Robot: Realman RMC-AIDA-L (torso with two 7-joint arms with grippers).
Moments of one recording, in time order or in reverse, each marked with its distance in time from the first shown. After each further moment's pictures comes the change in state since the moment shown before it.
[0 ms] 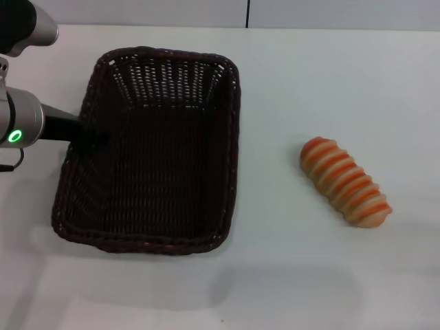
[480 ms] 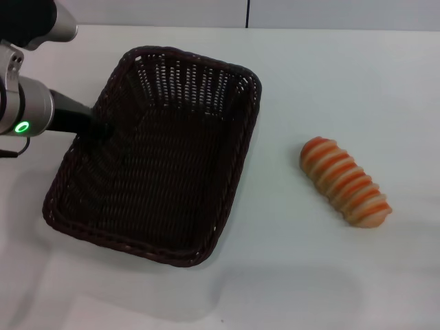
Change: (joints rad) left arm -0.053 0.000 -0.018 0.035 -0.019 0.000 0.154; right arm 0.002 0.000 0.000 0.002 0.000 -0.002 0.000
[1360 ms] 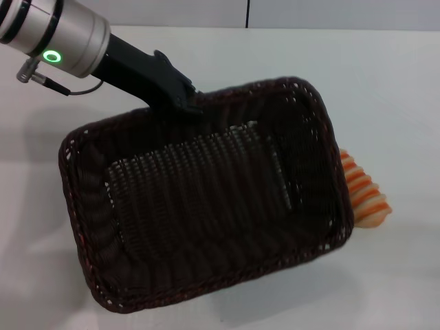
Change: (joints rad) left arm -0.439 0.017 -0.468 0.396 -0.411 -0.435 0.683; right arm -0.006 0.001 0.000 0.006 0.000 -0.013 0.000
